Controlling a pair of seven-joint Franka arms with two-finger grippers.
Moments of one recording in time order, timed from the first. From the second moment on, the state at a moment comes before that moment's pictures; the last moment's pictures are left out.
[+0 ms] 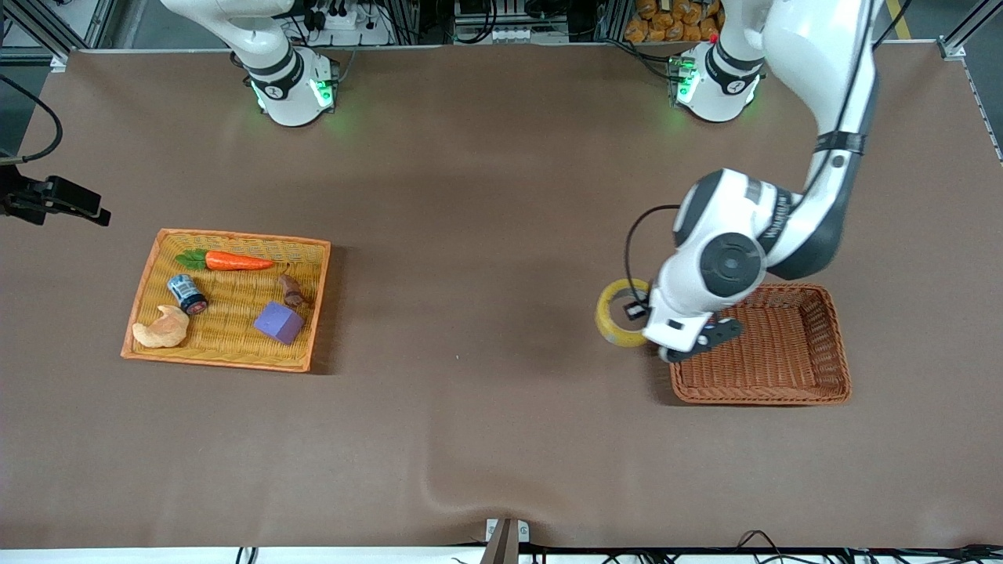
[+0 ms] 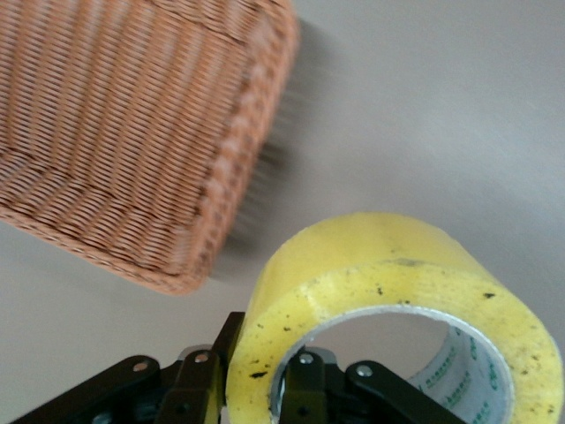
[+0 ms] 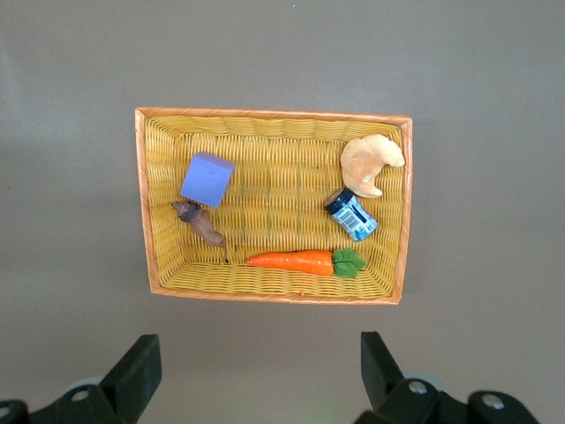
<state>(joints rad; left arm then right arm) -0.30 0.51 -0.09 -1.53 0.00 1.87 -0.80 0.00 0.03 -0.12 -1.58 0.02 1.54 -0.08</state>
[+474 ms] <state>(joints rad) -0.13 0.51 -0.09 -1.55 0.07 1.89 -0.72 0.00 0.03 -0.12 -1.58 0.02 1.54 -0.08</state>
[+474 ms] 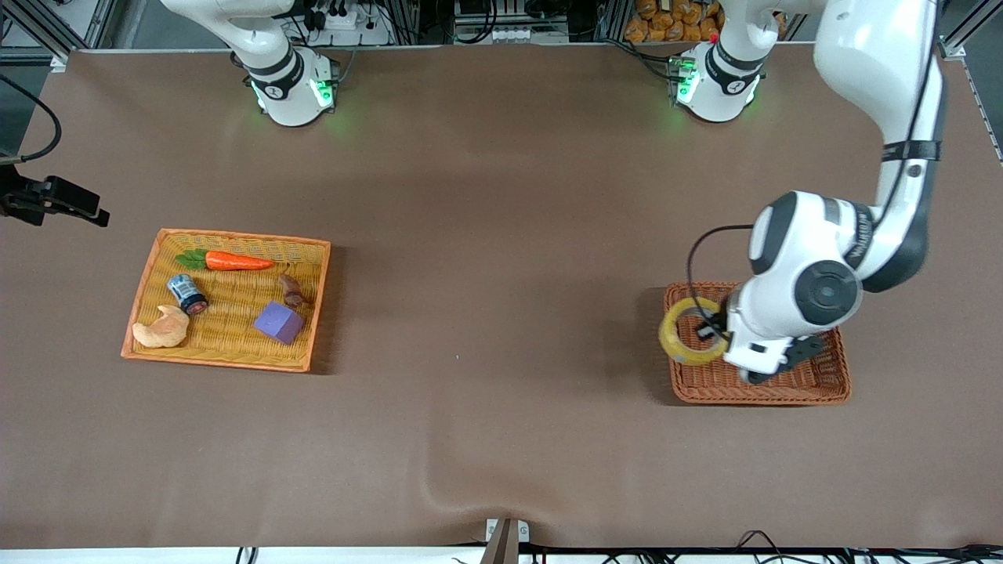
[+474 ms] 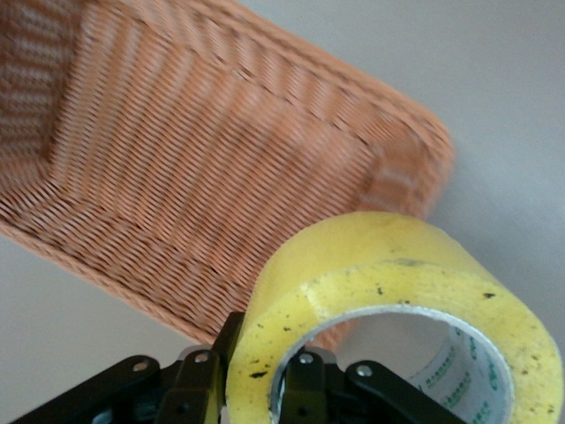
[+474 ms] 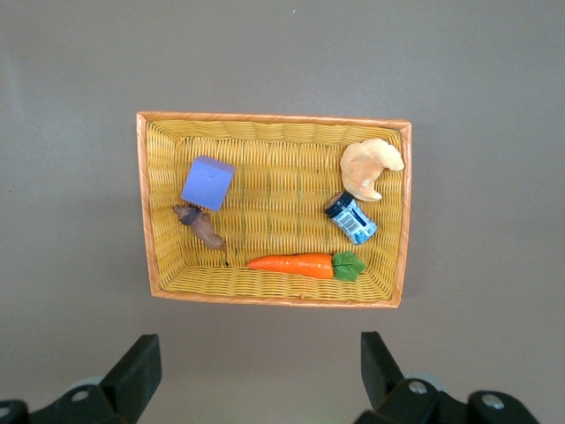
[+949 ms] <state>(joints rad) 0.00 0.52 -0.09 -1.68 0.08 2.08 -0.65 0.00 0.03 -0.12 -1.58 0.02 1.54 -0.08</state>
